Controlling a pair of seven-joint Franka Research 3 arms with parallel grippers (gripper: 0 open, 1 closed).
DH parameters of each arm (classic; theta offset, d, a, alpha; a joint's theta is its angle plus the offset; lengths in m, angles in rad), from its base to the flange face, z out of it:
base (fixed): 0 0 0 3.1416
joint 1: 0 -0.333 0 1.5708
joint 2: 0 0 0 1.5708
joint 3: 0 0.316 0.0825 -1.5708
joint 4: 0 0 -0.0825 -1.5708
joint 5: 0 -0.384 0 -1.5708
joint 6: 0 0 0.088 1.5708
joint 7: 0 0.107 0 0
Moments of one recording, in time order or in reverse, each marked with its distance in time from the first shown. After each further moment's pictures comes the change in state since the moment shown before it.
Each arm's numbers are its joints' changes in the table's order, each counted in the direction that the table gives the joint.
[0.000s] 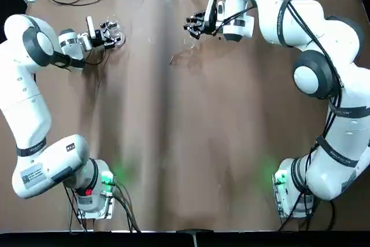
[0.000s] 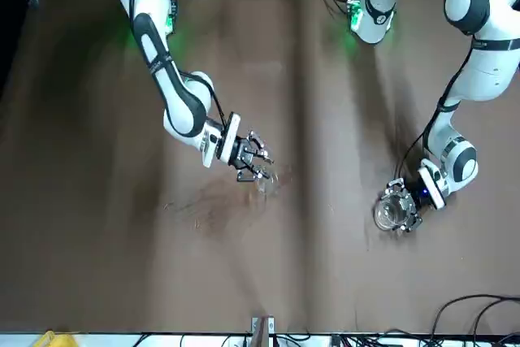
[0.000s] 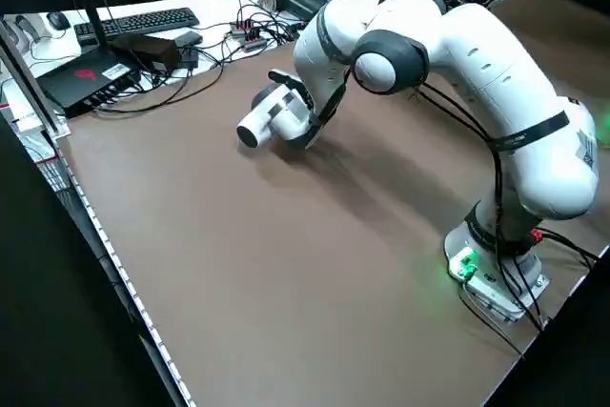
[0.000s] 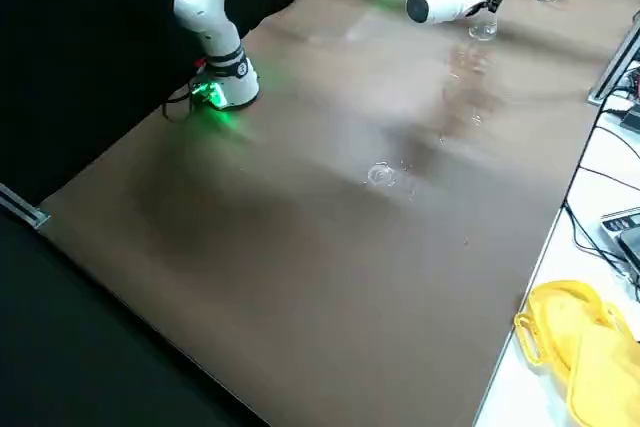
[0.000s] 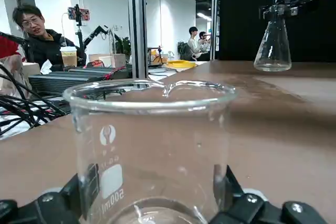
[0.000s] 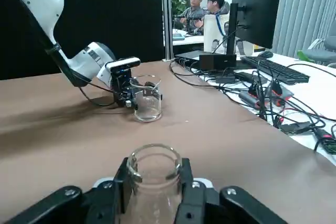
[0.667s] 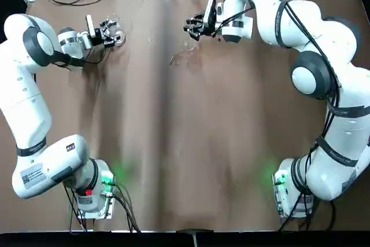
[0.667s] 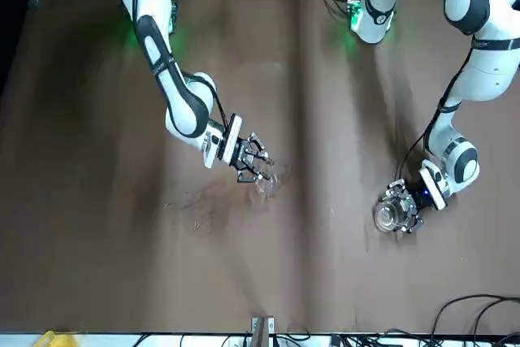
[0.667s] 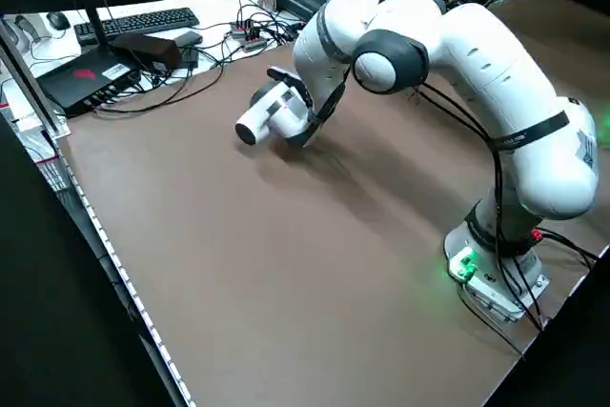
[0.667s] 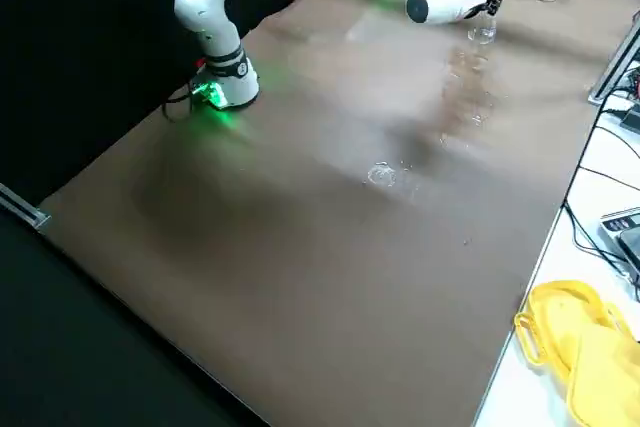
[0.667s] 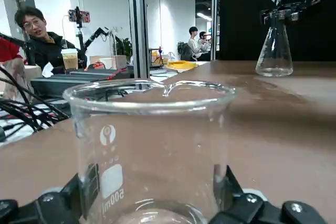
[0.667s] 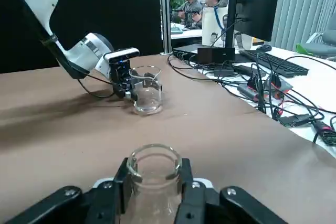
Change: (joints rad) left arm 0.002 -0.002 -0.002 -0.020 0.000 0.000 0.000; right arm -0.010 0.013 -0.007 -0.009 -0.001 0.025 0.003
